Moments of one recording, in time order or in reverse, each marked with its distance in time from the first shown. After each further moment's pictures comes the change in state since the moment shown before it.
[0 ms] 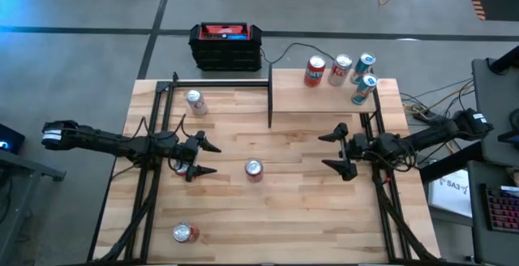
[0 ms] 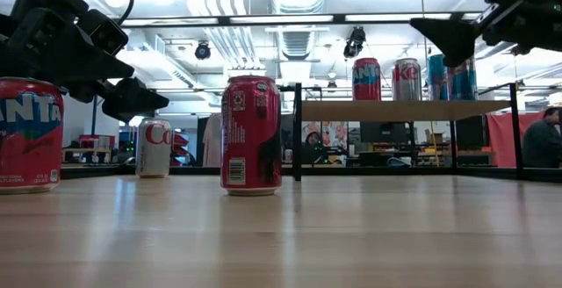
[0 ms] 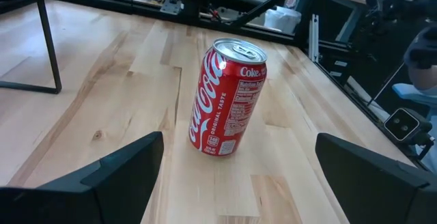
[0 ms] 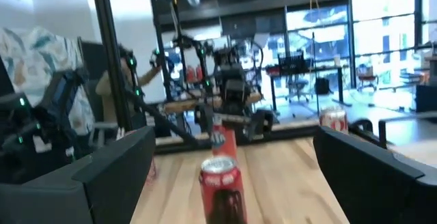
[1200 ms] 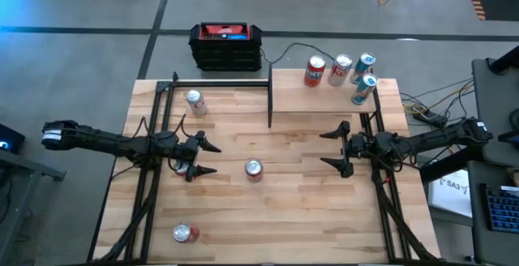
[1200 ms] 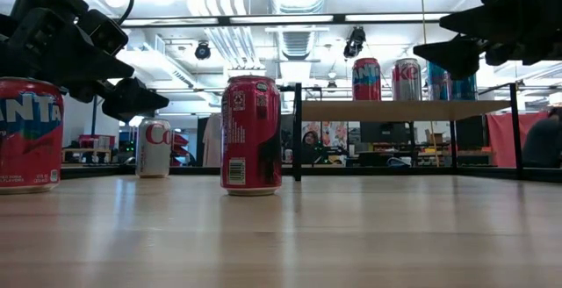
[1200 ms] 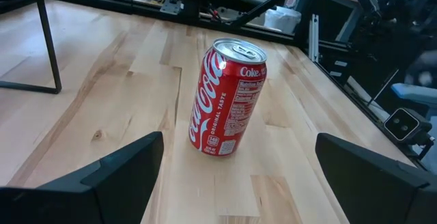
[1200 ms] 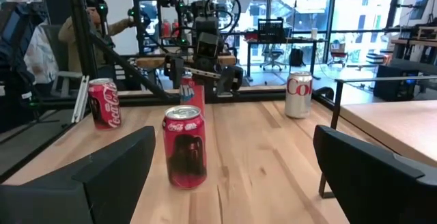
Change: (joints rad) left arm 0.000 0.000 0.000 0.000 0.000 0.000; right arm -0.058 -0.241 -0.002 -0.406 0.005 -0.085
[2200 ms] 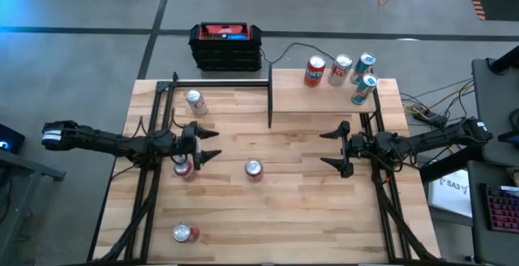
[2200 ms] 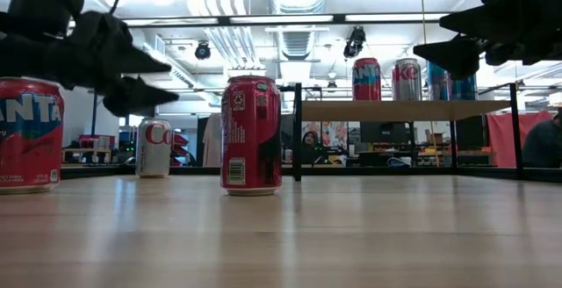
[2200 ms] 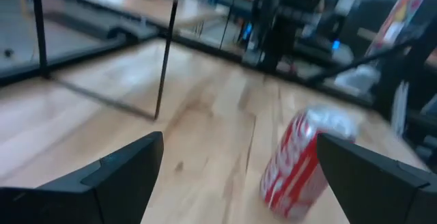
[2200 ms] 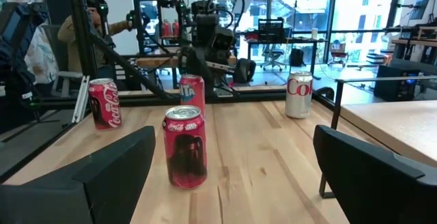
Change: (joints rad) left arm 0.000 -0.007 0.001 0.094 -0.332 -0.105; right arm 0.000 0.000 -0.001 0.000 -0.001 0.000
